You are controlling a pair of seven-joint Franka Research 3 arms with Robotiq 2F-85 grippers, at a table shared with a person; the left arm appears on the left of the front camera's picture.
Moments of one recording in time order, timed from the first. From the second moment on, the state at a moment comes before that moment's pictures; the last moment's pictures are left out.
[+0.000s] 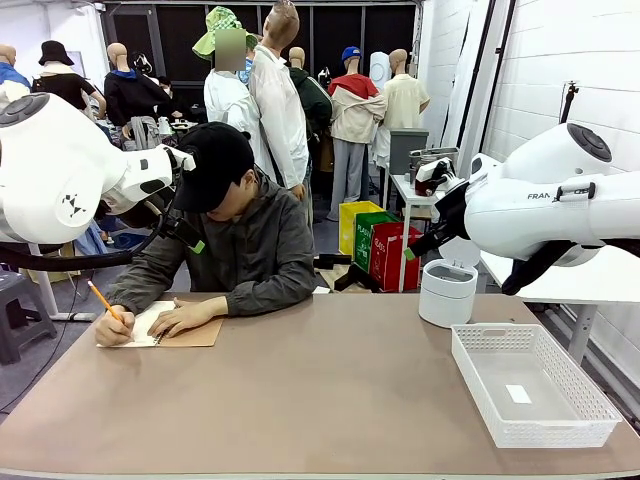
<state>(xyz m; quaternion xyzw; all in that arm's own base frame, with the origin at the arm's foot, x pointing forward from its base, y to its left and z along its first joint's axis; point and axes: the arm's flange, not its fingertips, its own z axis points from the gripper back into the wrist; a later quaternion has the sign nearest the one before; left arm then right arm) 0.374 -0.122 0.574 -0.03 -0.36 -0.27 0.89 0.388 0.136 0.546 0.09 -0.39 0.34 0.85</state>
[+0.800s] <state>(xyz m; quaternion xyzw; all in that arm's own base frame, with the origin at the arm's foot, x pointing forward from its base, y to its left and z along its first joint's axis) 0.374 -0.122 0.574 -0.03 -0.36 -0.27 0.89 0.388 0.136 0.546 0.09 -0.39 0.34 0.85</state>
